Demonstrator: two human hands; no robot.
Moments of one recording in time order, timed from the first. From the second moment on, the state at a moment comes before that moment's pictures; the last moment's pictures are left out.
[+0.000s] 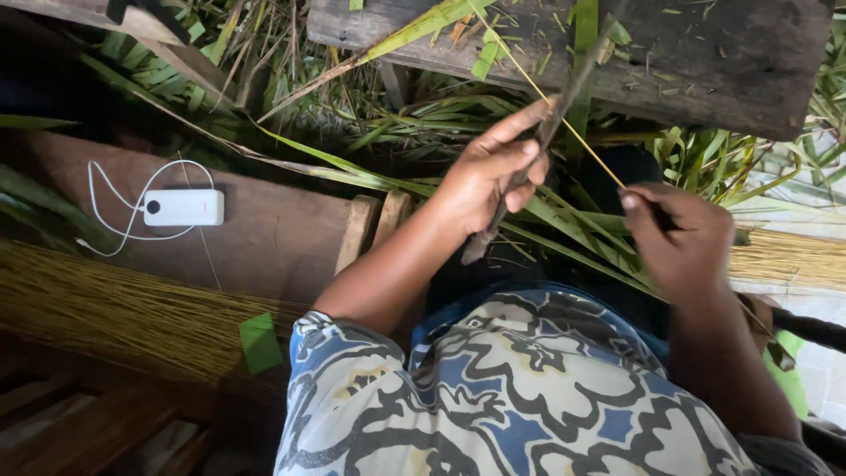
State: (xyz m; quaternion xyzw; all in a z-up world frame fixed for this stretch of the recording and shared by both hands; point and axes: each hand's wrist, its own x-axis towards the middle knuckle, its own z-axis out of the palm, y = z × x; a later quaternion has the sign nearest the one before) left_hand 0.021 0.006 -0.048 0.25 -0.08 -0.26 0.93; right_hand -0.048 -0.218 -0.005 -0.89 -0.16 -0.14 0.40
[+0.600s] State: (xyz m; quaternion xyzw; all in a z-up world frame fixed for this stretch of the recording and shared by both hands) left_hand 0.045 0.043 -0.060 0.22 -0.07 -0.18 0.96; right_hand -0.070 -0.303 0.005 -0.94 0.00 -0.02 0.33
